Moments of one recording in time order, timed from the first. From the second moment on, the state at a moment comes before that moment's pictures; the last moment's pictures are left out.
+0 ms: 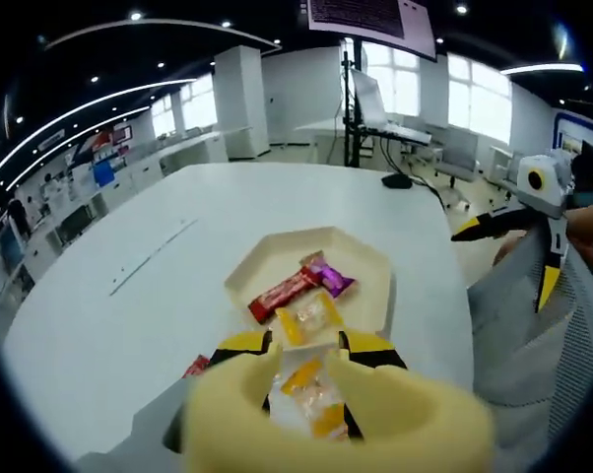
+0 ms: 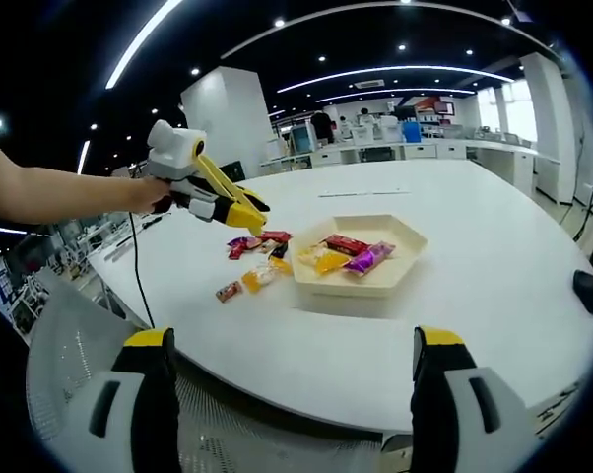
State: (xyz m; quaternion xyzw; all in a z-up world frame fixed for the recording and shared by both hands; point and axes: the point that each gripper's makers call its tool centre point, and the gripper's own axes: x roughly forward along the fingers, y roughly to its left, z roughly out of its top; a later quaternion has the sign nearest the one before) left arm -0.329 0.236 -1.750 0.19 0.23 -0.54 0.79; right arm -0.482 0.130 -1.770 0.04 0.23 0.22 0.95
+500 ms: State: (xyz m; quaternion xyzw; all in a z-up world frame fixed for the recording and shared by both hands) left arm -0.354 0.272 -1.777 0.17 0.25 -0.52 0.80; right arm -0.482 0.129 -1.771 0.04 0.23 0.22 0.95
